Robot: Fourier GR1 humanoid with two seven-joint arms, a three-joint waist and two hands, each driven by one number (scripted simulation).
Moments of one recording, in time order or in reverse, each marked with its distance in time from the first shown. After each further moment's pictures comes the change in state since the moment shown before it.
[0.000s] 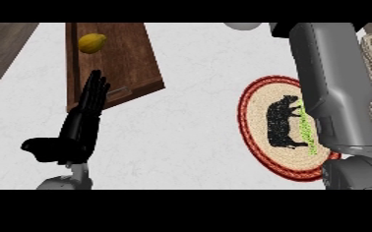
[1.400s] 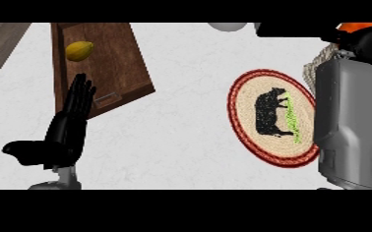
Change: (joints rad) left arm 0.033 0.022 0.061 -0.011 0.020 -0.005 0.003; right arm 0.270 0.080 -0.206 -0.320 0.145 0.112 -0.065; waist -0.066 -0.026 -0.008
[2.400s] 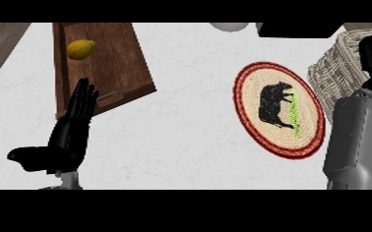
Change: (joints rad) left arm 0.032 -0.017 -0.011 0.001 -0.010 -0.012 -0.025; right arm 0.227 0.036 -0.087 -0.199 -0.133 -0.060 -0.078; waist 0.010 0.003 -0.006
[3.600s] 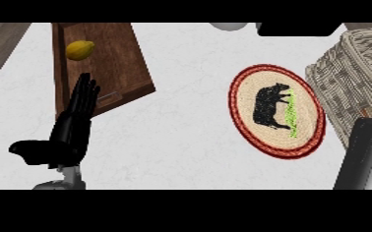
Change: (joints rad) left arm -0.037 -0.012 0.002 -0.007 -0.018 0.012 0.033; right arm 0.141 0.028 0.068 -0.280 0.117 -0.103 -0.011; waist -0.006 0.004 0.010
